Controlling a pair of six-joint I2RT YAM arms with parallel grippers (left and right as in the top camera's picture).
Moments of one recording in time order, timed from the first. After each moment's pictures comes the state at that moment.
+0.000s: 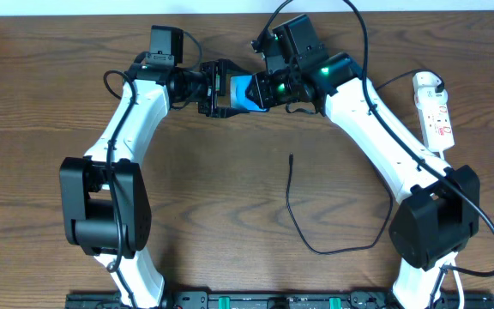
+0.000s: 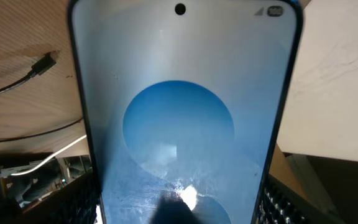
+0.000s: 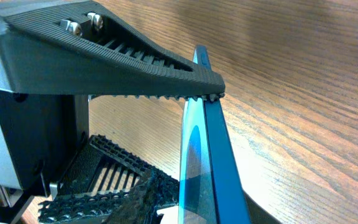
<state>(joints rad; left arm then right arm) -0.12 1.94 1.50 -0.61 0.97 -1.63 0.51 1.96 1.77 -0.75 -0.37 0.28</state>
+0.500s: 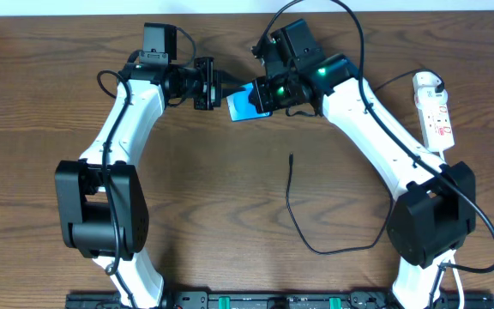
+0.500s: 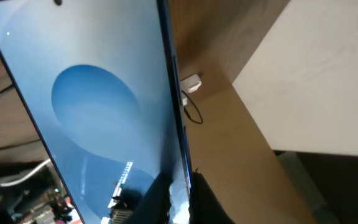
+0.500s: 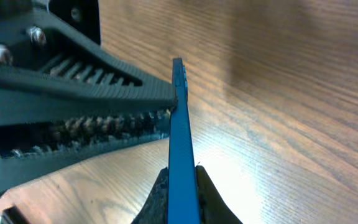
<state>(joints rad) -0.10 1.92 1.50 -0.57 0.96 -1.64 0.51 1.98 1.77 -0.76 -0.37 0.28</state>
